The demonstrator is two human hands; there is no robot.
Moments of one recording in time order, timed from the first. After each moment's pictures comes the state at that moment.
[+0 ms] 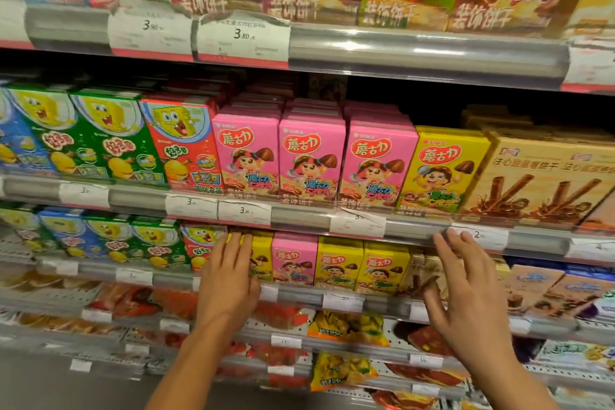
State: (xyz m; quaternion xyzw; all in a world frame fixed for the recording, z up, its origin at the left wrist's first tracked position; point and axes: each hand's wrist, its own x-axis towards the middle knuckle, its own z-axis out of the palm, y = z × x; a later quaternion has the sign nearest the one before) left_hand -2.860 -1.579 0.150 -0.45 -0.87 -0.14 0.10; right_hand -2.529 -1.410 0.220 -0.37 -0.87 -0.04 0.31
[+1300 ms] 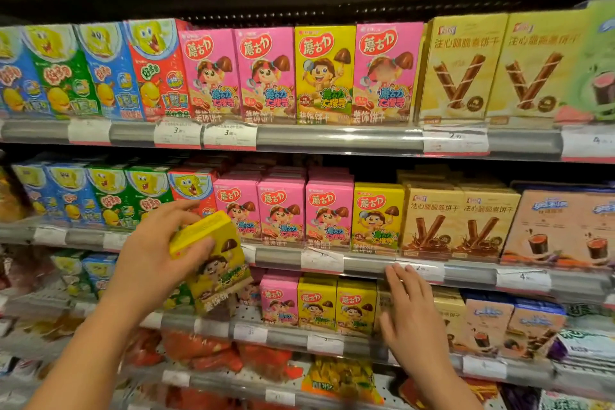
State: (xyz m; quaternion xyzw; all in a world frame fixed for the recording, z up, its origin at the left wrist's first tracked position) left_hand -2.808 -1.667 0.379 -0.50 -0.76 -0.39 0.17; right_hand -2.517 -1.406 0.219 -0.36 -0.88 -0.02 0.32
